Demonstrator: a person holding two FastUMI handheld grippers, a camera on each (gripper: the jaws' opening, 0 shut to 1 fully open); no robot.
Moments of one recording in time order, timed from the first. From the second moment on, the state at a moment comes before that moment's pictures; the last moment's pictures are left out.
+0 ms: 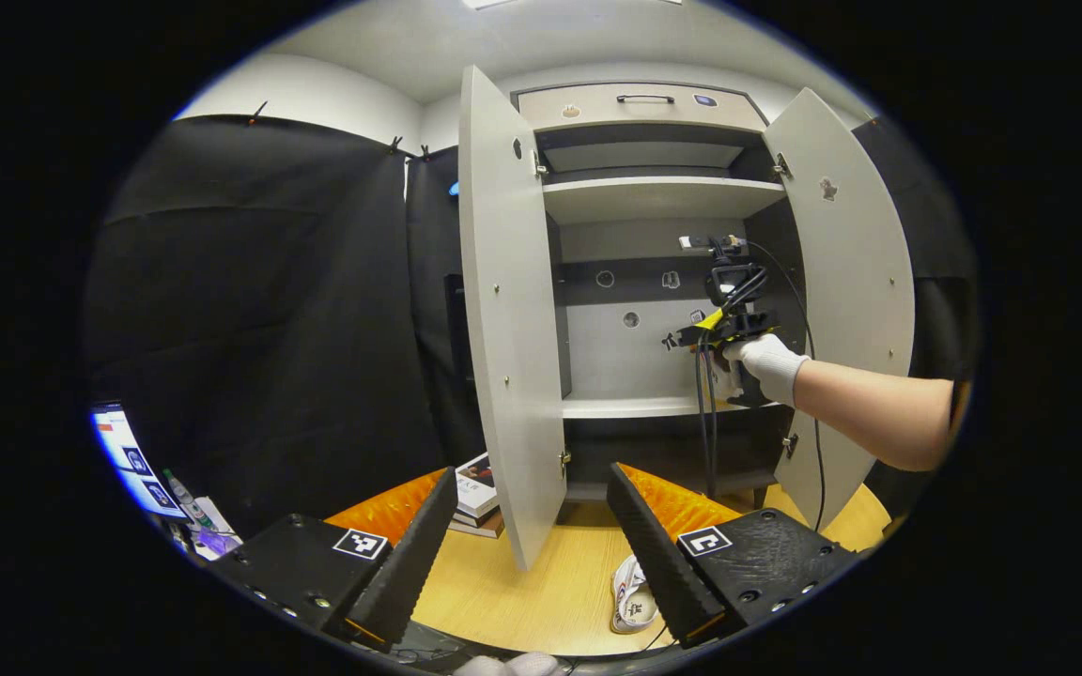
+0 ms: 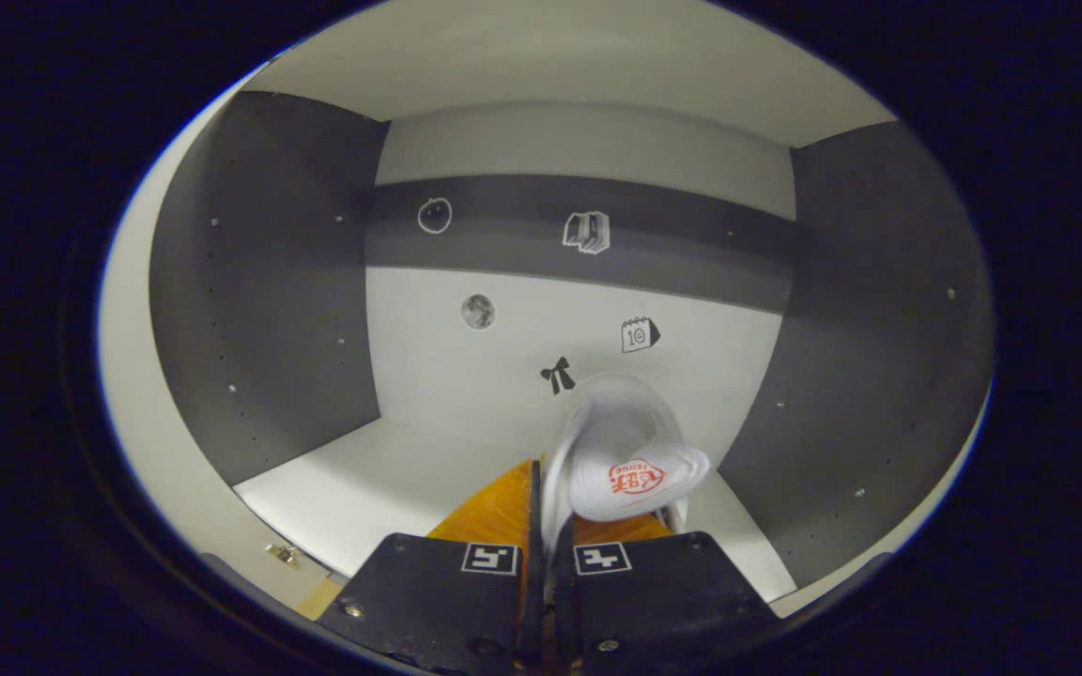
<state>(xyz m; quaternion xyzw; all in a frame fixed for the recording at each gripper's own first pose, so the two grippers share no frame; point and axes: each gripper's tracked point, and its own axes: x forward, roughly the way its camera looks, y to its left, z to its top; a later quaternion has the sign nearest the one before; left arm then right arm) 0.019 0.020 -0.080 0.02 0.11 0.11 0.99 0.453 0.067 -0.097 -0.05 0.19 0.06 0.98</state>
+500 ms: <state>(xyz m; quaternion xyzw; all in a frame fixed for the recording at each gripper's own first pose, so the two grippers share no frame) 0.015 0.026 -0.074 0.01 0.11 0.12 0.99 0.460 0.069 -0.152 -0.07 0.37 0.06 0.92</state>
